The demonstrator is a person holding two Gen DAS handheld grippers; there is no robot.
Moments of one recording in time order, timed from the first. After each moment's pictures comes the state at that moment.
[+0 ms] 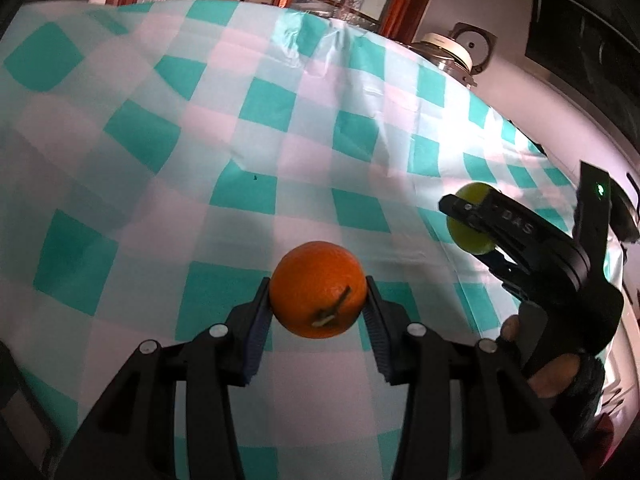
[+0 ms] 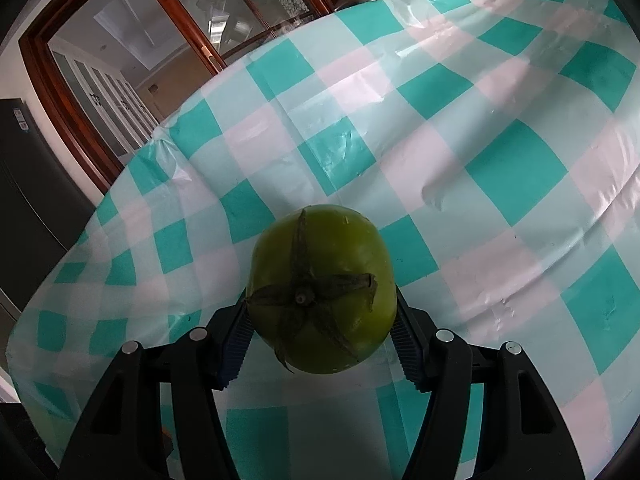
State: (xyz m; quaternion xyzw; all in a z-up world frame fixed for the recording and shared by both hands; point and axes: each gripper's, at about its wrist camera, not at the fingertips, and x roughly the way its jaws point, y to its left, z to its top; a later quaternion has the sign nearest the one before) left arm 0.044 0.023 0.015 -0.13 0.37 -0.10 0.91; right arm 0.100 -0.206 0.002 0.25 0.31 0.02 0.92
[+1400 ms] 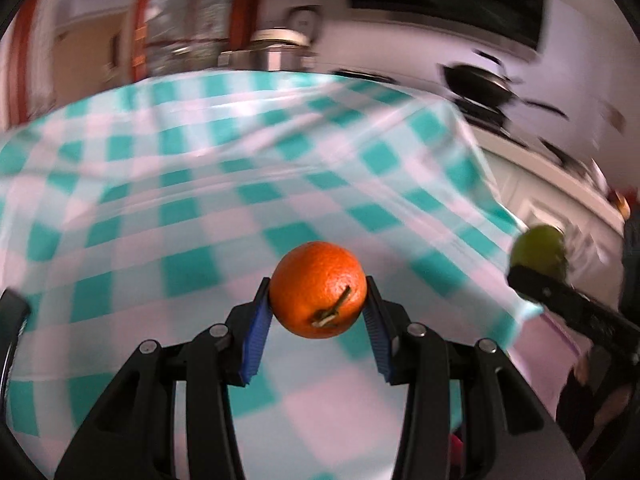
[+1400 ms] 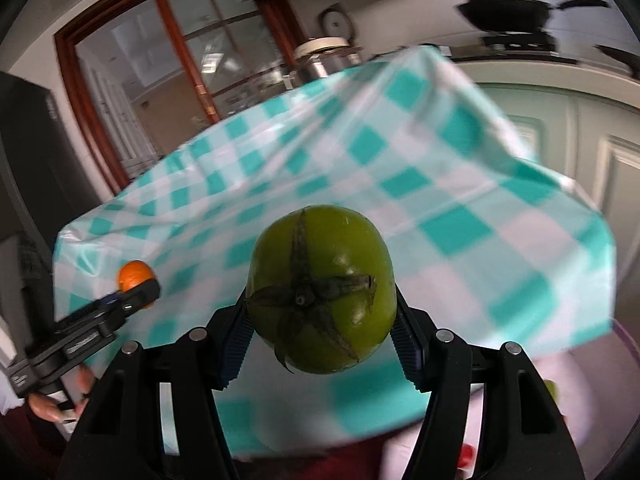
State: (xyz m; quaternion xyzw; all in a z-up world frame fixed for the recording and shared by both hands) left arm -0.193 -0.113 0.050 0.05 0.31 -0.29 0.90; right arm -0.291 -0.315 0.020 0.19 0.25 -0.05 0.95
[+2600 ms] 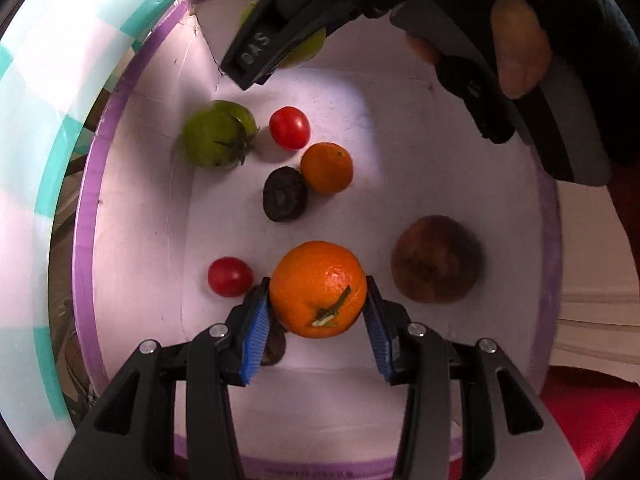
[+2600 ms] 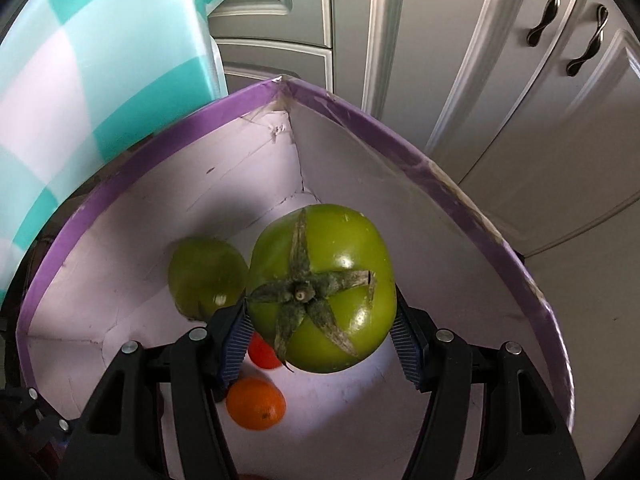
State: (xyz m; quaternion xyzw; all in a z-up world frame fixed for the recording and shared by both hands) left arm -0.377 -0.391 -0.172 0.46 0.45 -0.55 0.53; right arm -0.355 -0.532 -0.176 0.21 0.52 -0.27 0.78
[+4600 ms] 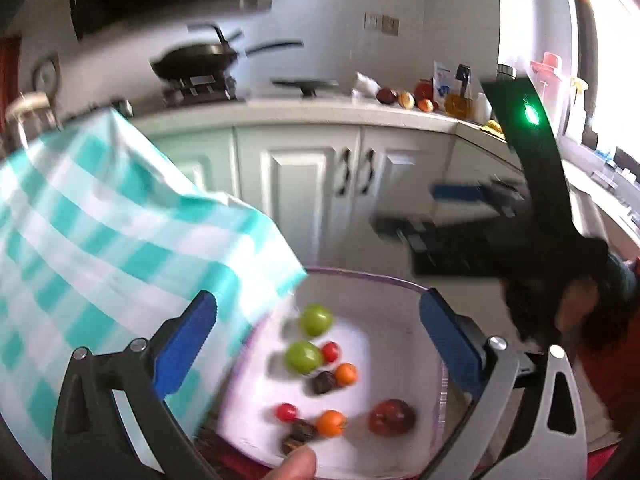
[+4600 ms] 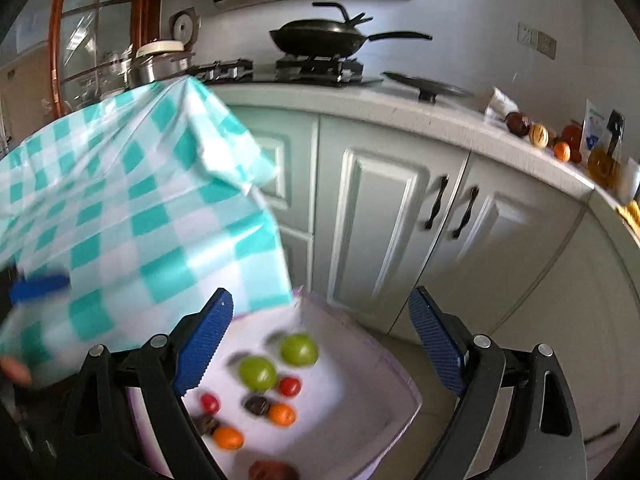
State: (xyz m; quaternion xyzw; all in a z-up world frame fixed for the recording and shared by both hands) left arm -0.344 -0.298 0.046 0.17 0.23 -0.61 0.74; right arm -0.475 -0.445 0.065 0.10 0.31 -0.35 0.88
